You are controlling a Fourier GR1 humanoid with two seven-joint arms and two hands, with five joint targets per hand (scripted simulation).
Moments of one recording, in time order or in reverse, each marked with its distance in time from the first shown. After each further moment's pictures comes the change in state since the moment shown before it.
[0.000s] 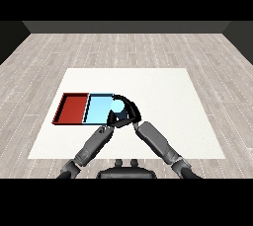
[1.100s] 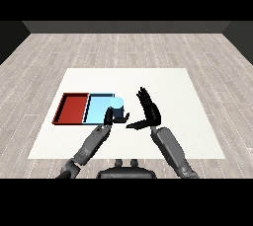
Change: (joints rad) left arm -0.008 0.001 0.090 0.063 -0.110 -0.011 -0.012; right arm 0.227 -0.091 -0.172 -0.327 0.015 0.114 0.093
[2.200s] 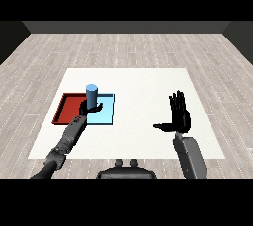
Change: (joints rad) left arm -0.154 0.241 0.258 0.374 -0.026 -0.072 0.159; right arm 0.241 -0.109 -0.268 -0.184 -0.073 0.066 -0.039
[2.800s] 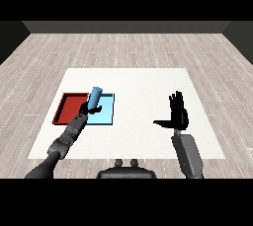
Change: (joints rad) left arm -0.181 -0.016 -0.009 0.391 -0.111 0.033 0.151; right arm -0.043 0.025 -0.053 0.154 -0.010 0.030 -0.033
